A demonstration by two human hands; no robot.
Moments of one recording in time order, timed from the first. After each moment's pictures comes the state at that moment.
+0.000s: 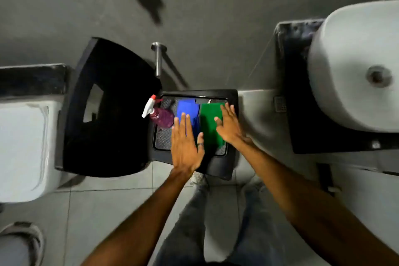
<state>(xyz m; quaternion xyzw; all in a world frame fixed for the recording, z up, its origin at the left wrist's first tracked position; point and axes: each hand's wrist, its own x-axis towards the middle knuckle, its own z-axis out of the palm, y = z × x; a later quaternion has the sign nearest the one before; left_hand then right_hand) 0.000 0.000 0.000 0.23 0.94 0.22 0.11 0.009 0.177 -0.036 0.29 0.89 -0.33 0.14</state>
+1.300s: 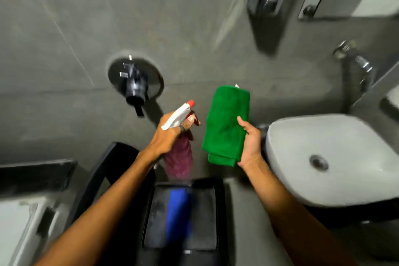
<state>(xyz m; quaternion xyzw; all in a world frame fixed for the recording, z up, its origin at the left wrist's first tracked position) -0.170 0.040 0.149 0.29 0.68 0.62 0.27 -0.038 0.214 0.112 0.27 0.23 -0.93 -0.11</state>
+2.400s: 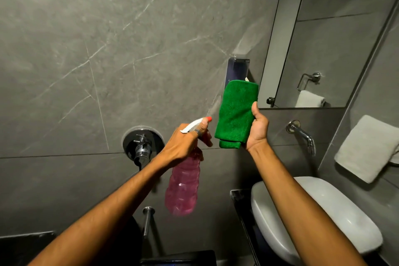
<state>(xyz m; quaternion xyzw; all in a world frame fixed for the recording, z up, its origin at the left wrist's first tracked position) -0.125 0.067 0.418 0.44 0.66 0.59 0.14 -0.063 0.292 0.408 0.04 0.40 -0.86 -0.32</state>
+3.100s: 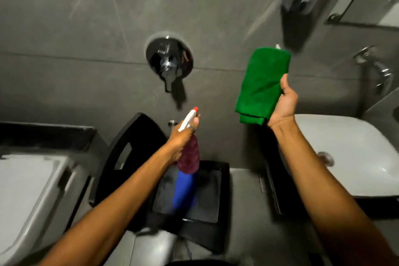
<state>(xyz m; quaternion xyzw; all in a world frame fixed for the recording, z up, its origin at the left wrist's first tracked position) -0.136 0.052 0.237 0.15 0.63 0.71 0.26 -0.042 0.281 0.332 0.13 0.36 -0.88 -0.29</state>
